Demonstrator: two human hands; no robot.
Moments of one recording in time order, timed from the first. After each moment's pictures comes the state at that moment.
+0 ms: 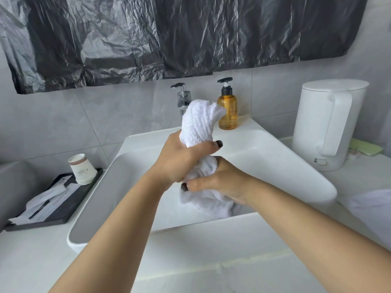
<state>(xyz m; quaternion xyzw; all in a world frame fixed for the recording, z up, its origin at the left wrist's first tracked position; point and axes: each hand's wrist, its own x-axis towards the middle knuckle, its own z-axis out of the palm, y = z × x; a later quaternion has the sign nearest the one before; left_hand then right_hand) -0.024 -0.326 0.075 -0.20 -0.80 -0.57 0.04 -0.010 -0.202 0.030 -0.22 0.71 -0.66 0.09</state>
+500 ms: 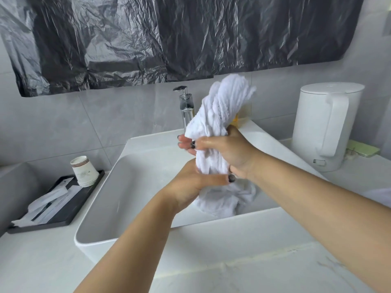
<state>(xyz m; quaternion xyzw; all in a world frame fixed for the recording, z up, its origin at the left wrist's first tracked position) -0.023 -0.328 0.030 -0.26 -0.69 -0.66 -0.16 -0.020 -0.204 0.072 -0.19 0.59 -0.78 0.01</state>
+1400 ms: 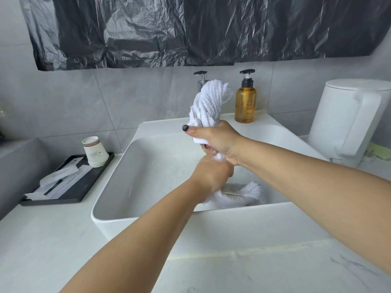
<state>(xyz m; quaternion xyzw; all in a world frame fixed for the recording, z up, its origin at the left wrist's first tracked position) -0.027 -0.316 0.018 -0.02 -0.82 -0.56 -0.10 -0.051 -0.248 0.067 -0.05 0.72 -0.69 0.05</state>
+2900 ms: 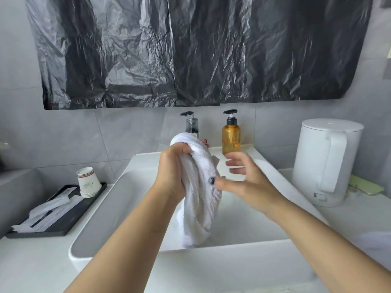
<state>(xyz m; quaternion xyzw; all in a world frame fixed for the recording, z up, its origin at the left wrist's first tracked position) -0.025 -0.313 0.097 -0.10 -0.49 -0.87 -0.03 -0.006 -0.153 0.057 -0.10 0.79 -0.59 -0.08</state>
